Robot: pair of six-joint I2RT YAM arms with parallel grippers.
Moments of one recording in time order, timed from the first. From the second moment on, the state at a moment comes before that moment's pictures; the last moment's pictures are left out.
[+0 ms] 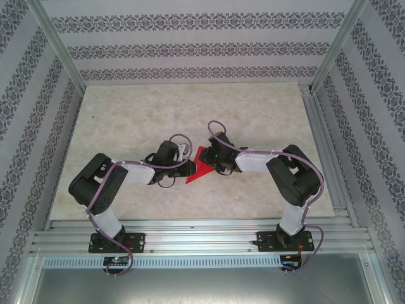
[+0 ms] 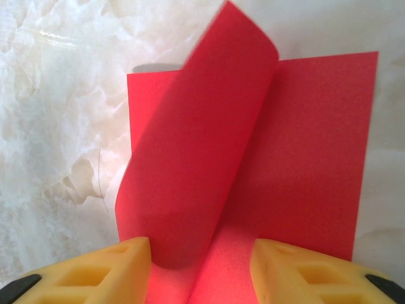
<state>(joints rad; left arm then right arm) -0.58 1.73 0.69 0.26 0.43 -0.66 0.65 1.83 0.93 -0.04 -0.12 1.03</state>
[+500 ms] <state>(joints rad) -0.58 1.72 0.70 0.25 0.43 -0.66 0.65 1.84 0.95 -0.08 -0.10 1.03</state>
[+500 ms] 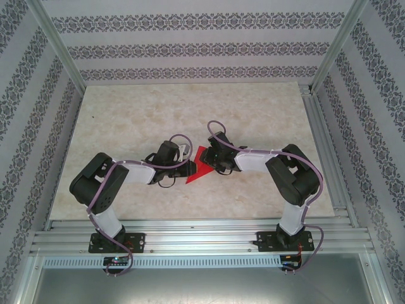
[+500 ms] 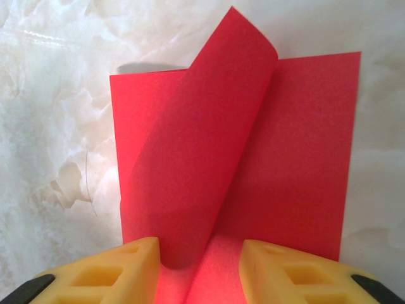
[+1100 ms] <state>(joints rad) -0.58 1.64 0.68 0.24 0.41 -0.67 0.66 1.86 0.98 -0.09 -0.08 1.03</state>
